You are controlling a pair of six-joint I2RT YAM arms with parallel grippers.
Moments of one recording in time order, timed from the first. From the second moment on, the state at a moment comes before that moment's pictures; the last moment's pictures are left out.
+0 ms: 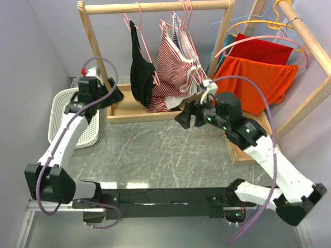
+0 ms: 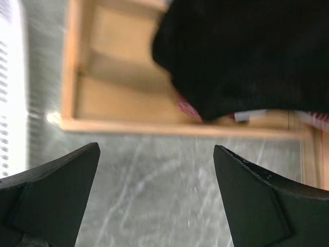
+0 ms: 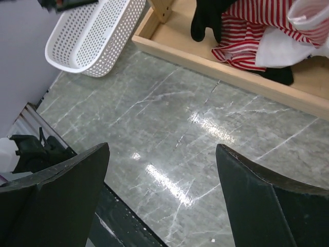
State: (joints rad) left arm -0.11 1.32 1.24 -0.45 0.03 -0.49; right arm 0.63 1.03 1.21 -0.54 -0.15 0.34
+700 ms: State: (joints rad) left arm -0.16 1.22 1.13 -0.44 0.07 -0.49; right arm 0.68 1.77 2.16 -0.63 -0.02 0.22
